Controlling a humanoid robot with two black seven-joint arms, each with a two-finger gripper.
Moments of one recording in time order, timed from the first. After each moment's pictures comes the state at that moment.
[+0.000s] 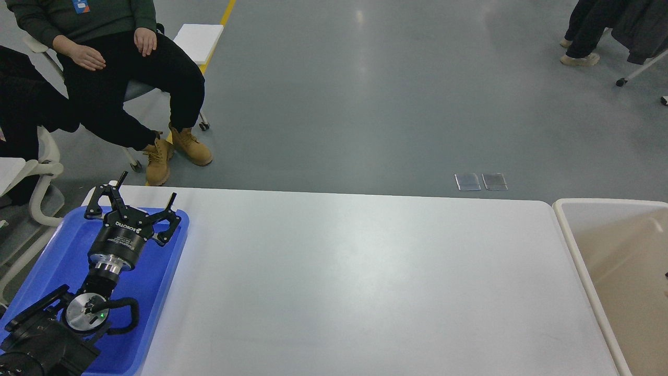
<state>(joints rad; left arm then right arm) -0.48 0.36 -0.88 -0.46 -0.17 -0.78 -0.41 0.63 -0.51 -0.33 -0.06 -0.42 0.17 0.18</state>
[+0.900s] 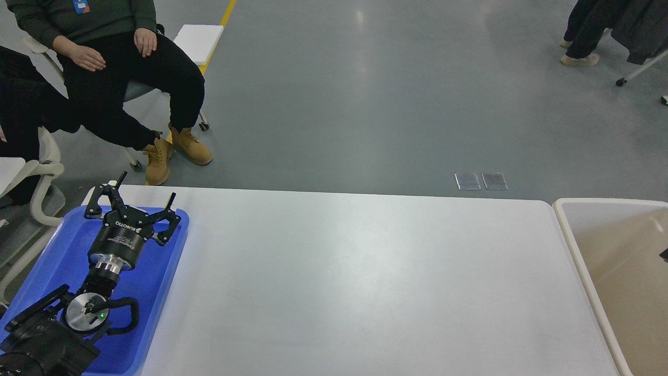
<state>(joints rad) -0.48 0.36 -0.88 -0.46 -0.17 -0.78 -0.41 0.74 -0.58 -0.26 0.01 -0.39 0.15 0.18</state>
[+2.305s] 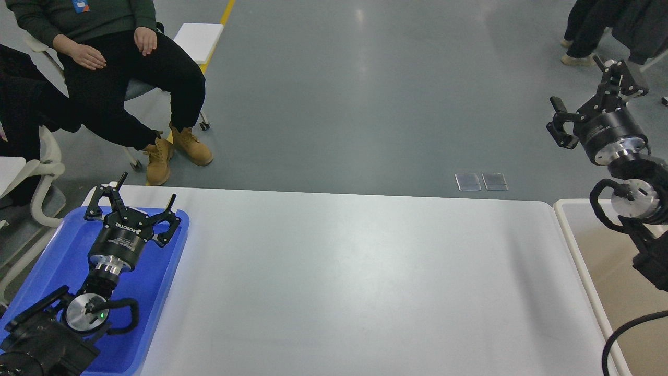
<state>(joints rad) -0.48 0.36 -0.88 -0.46 -0.17 -0.78 -0.41 0.76 -0.43 0.93 0.66 -0.20 0.16 0.37</state>
